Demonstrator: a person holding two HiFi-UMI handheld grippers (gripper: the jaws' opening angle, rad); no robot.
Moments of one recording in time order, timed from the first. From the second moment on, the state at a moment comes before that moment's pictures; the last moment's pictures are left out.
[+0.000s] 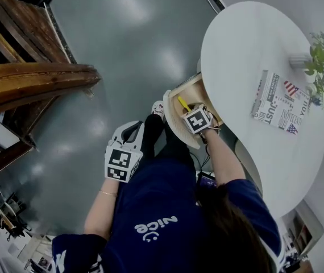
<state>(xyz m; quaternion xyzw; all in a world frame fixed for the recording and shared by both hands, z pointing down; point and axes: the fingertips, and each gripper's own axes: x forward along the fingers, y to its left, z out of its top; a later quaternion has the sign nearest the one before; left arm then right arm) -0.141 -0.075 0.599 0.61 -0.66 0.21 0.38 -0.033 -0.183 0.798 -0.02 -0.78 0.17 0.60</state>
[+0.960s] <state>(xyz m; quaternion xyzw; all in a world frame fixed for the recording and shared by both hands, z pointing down) -0.122 -0.128 0.564 0.69 -0.62 0.18 0.33 -0.025 -0.185 0.693 0.07 -0.84 0.20 0.50</state>
